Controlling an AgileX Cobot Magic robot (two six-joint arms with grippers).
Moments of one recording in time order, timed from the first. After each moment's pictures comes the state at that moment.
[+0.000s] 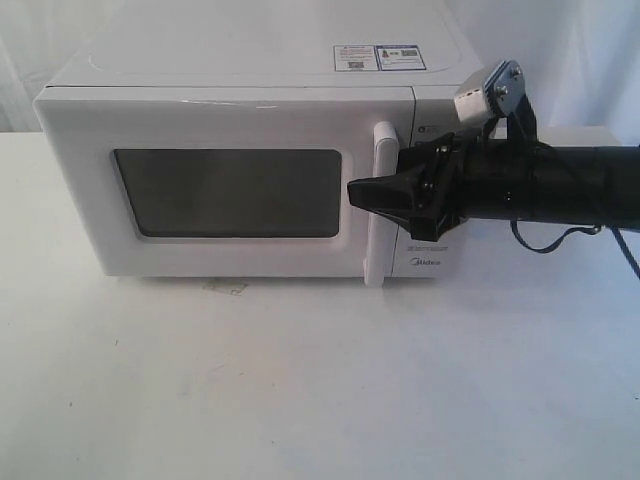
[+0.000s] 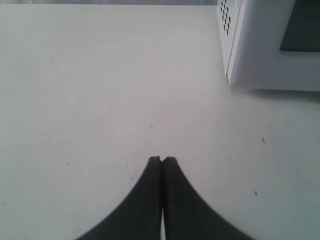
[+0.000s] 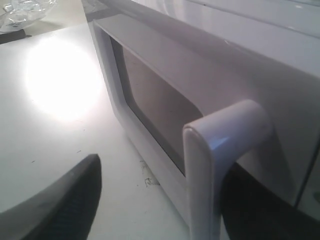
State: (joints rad) left arm 0.01 0.00 0.02 0.06 0.39 -0.07; right arm 0.04 1.68 -0.86 1.75 0.97 -2.12
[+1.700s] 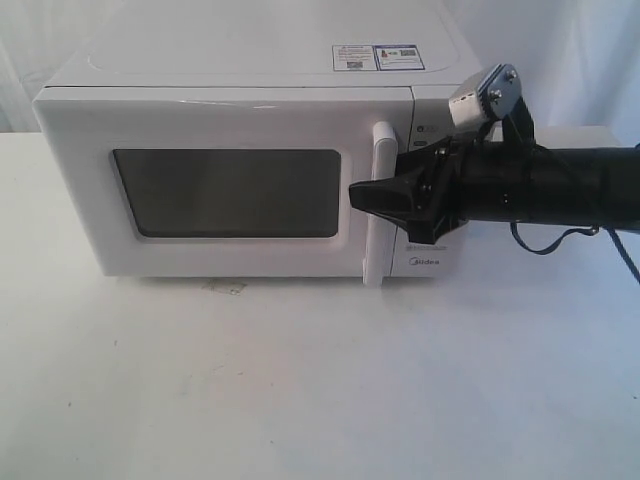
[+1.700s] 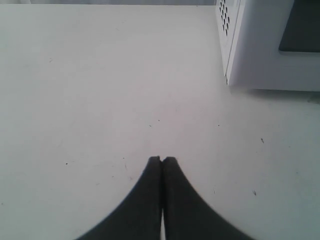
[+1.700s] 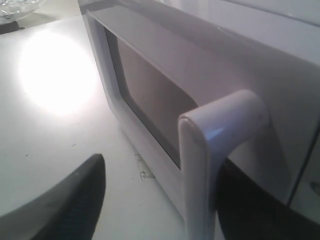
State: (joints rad) left arm 0.01 0.00 0.02 0.06 0.39 -0.07; right arm 0.04 1.69 -0.86 1.74 0.92 -2.11
